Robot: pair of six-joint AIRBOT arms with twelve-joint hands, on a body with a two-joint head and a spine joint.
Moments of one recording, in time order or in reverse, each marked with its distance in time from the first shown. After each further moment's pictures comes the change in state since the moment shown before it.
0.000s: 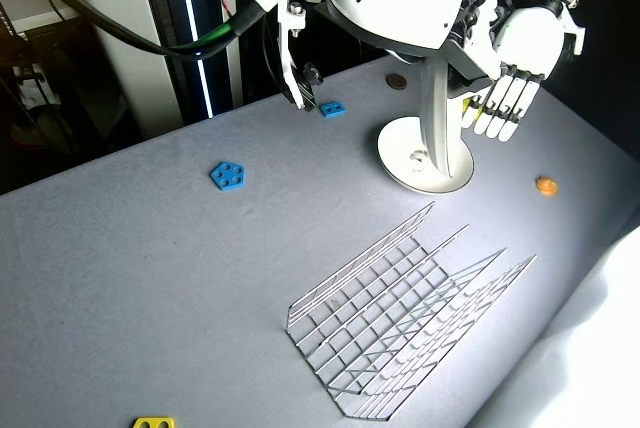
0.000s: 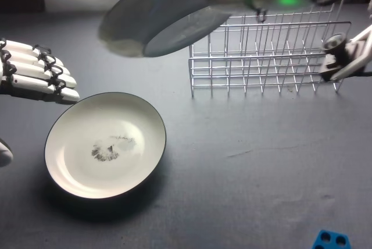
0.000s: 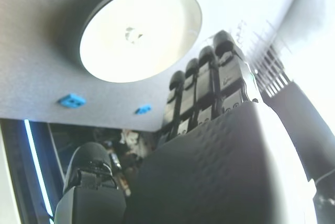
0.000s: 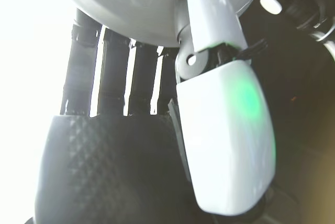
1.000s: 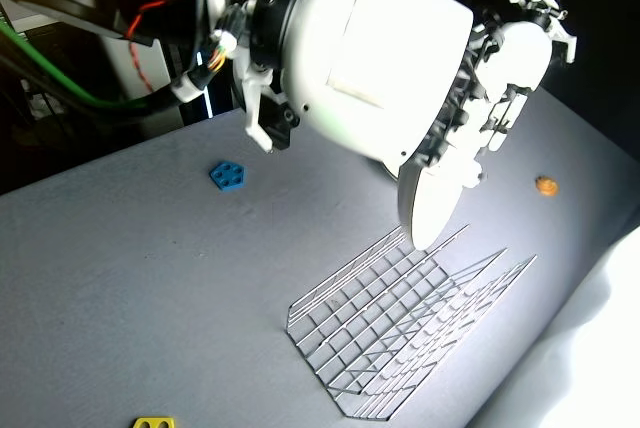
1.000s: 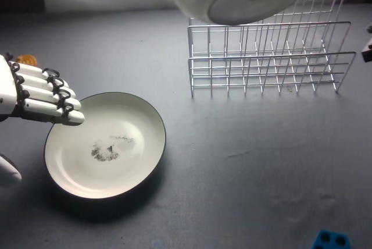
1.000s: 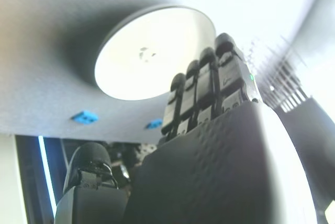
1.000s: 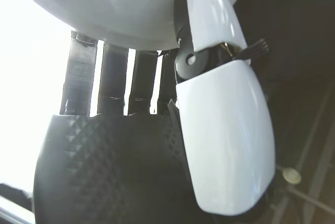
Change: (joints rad) left arm 0.107 -0.023 -0.040 -0.027 0.087 0.068; right arm -0.010 0.072 0.135 -0.014 -0.098 0.241
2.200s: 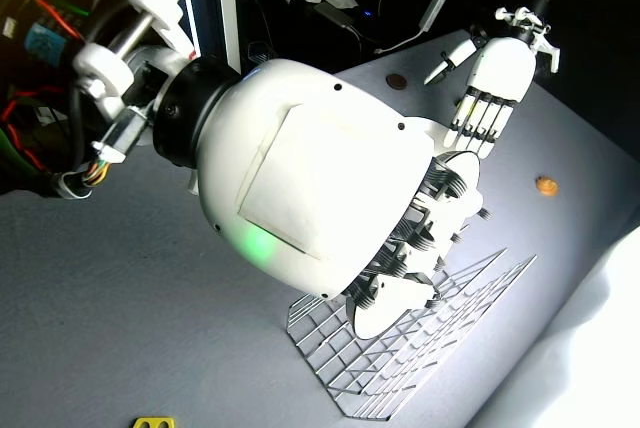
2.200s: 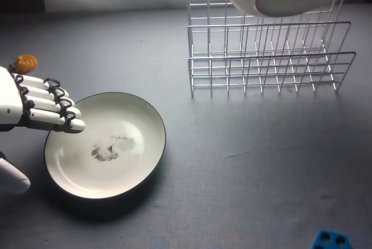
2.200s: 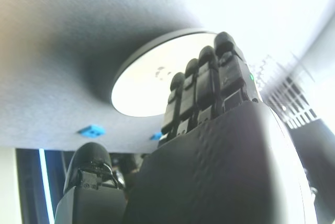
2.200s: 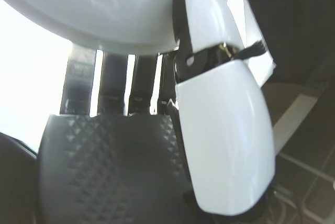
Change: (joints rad) left arm 0.120 -0.024 -0.001 -0.154 0.072 0.087; right arm 0.003 0.029 0.156 0.080 -0.136 0.056
